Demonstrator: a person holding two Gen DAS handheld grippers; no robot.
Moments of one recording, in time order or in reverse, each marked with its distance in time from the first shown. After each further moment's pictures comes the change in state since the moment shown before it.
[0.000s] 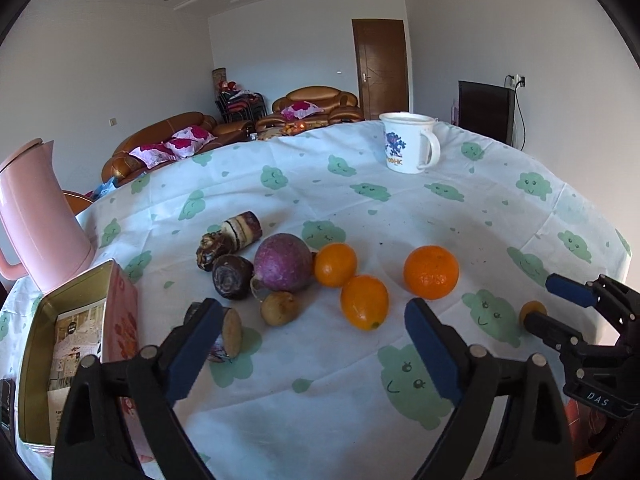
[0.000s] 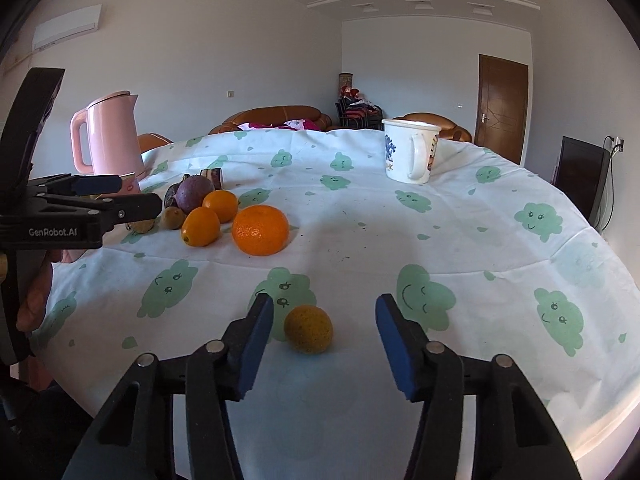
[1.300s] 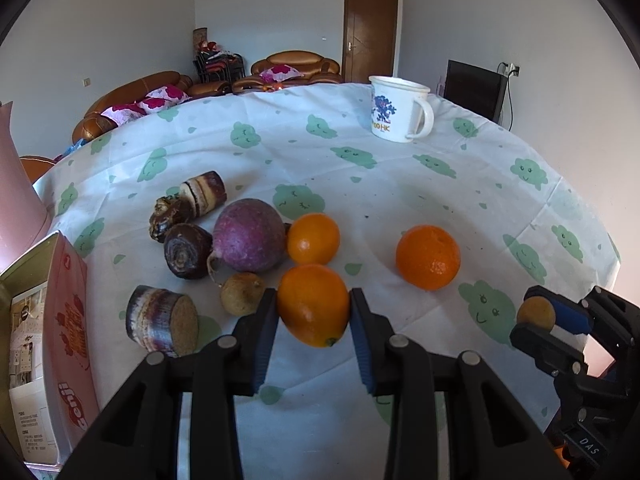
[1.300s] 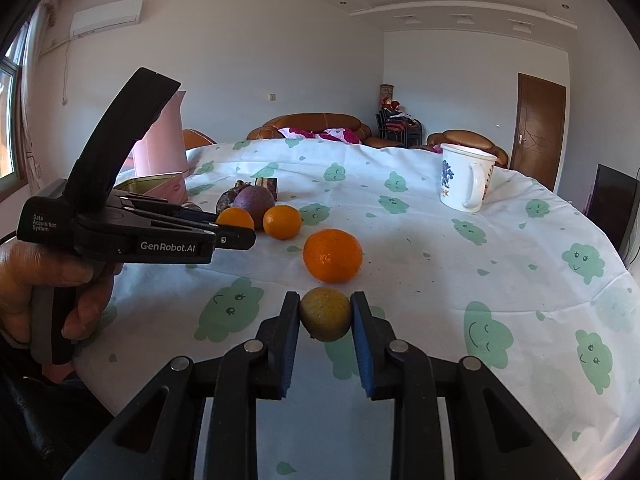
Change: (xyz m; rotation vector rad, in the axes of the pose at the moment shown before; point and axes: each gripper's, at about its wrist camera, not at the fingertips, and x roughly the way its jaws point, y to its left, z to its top) left arm 0.037 0.007 0.001 -0.046 0.123 -0.104; right arm -0.001 0.042 0.017 -0.095 -0.047 0.112
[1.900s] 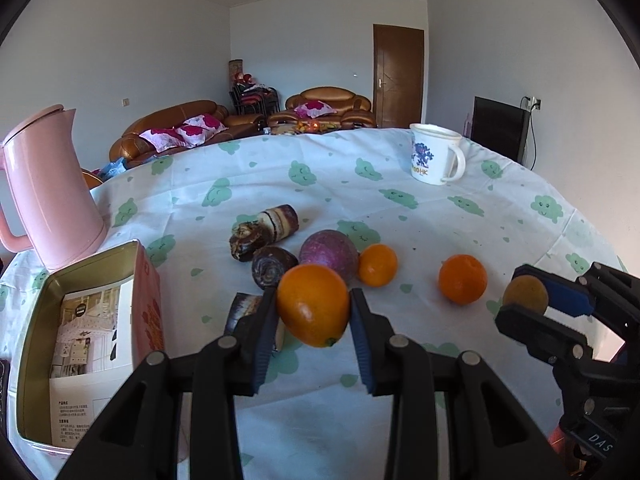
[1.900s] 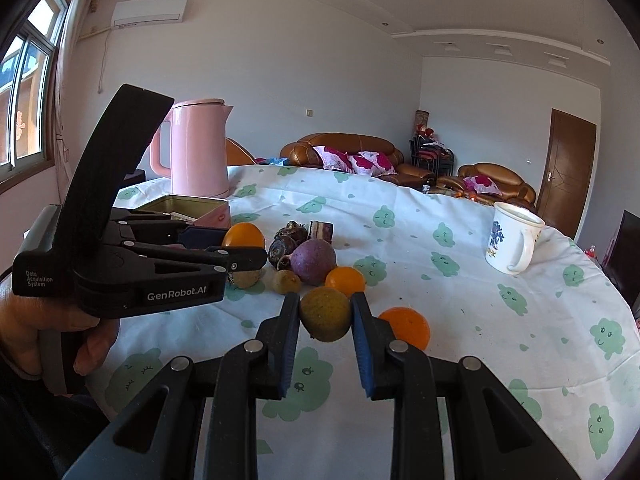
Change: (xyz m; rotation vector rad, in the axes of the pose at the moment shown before) left arm -0.045 0.037 -0.009 -0.050 -0.145 0.106; right arm 0.011 0.046 0.045 -0.116 -0.069 0.083
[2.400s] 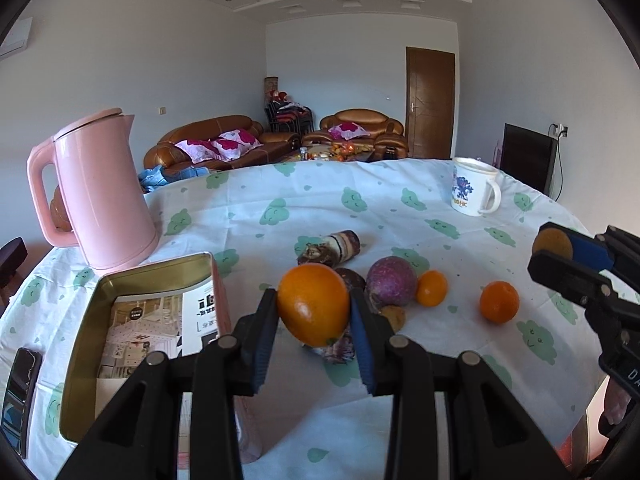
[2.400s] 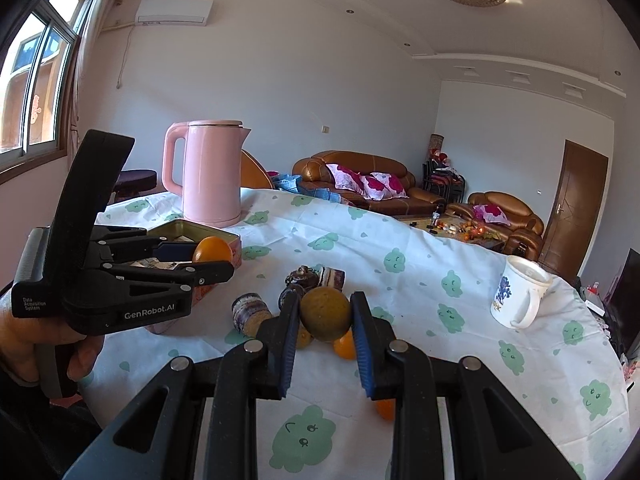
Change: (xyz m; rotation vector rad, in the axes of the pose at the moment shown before) left arm -0.030 0.041 0.001 -0.060 -0.086 0.111; right arm 0.000 0.011 0.045 -0.084 -0.061 0.019
